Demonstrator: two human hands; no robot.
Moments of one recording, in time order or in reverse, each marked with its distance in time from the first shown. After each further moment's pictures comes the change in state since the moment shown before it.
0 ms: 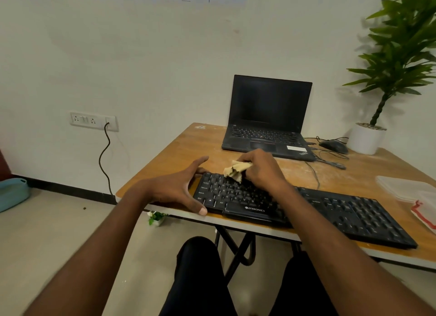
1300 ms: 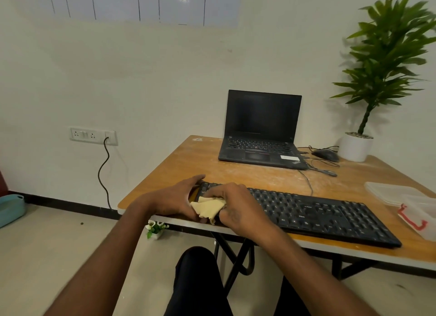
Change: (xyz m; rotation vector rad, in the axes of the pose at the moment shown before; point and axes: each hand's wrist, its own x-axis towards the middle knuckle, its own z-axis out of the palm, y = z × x) left_hand 0.000 0.004 0.010 0.115 0.075 -0.038; right_hand -0.094 -0.050 0.004 0.133 -0.140 -0.292
